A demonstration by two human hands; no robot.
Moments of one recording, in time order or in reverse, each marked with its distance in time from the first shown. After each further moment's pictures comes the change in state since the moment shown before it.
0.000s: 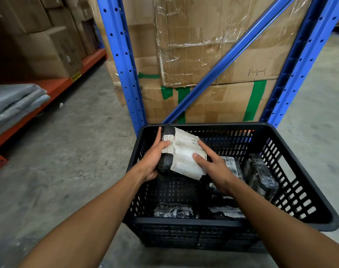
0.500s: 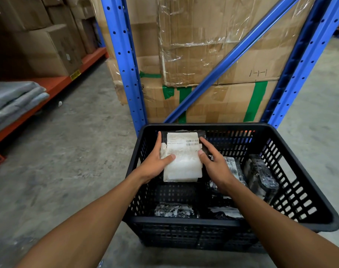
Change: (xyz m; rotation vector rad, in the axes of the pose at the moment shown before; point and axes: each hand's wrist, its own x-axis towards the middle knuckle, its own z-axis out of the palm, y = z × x) left_hand -0.006 -0.016 -0.018 0.373 -0.084 0.090; right_hand 0.004 0.003 0.006 -0.140 0.092 -0.150
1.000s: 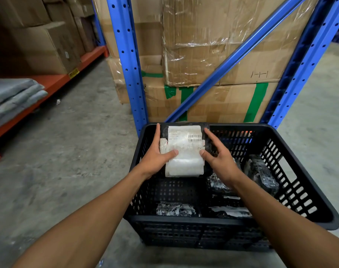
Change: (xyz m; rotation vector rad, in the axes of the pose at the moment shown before) left_hand 0.000 0.007 -0.005 -0.073 0.097 0.086; right_hand 0.001 -0.016 -0.008 -0.034 -0.037 -0.091
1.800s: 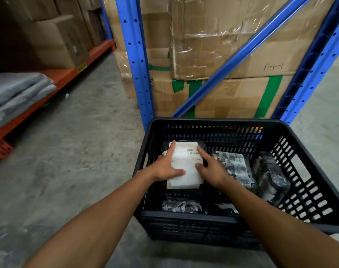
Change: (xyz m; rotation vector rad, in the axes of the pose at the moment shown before) left_hand 0.015 -0.055 -0.005 0.609 -0.194 -0.311; right_hand 0.006 0.041 0.032 -0.406 -0.175 0.248
